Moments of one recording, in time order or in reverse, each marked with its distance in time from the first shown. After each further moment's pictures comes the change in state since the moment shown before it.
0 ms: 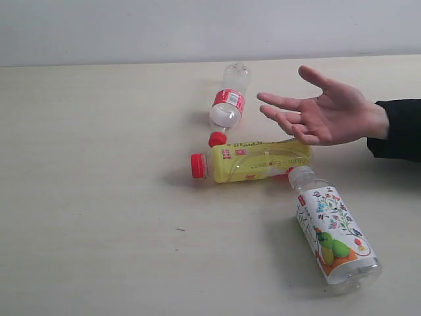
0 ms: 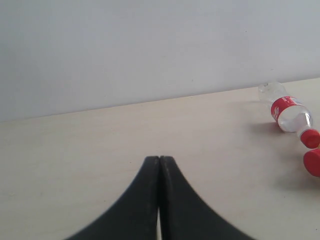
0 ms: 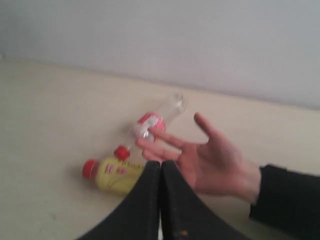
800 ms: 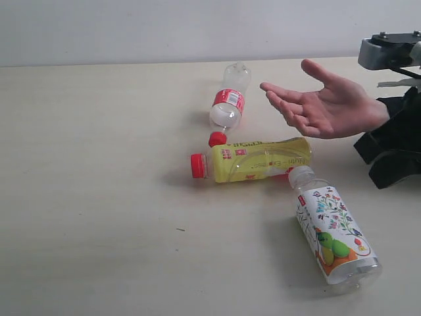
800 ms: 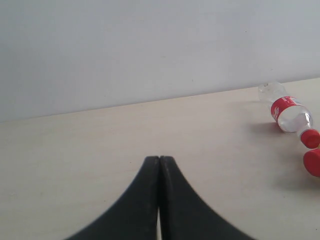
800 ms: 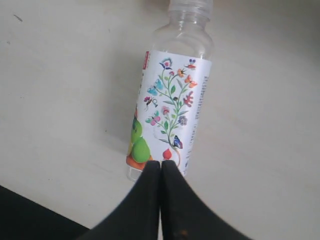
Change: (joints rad) left arm 0.000 0.000 0.000 0.000 0.000 0.000; right arm 0.000 0.720 -0.182 -0.023 0.466 0.018
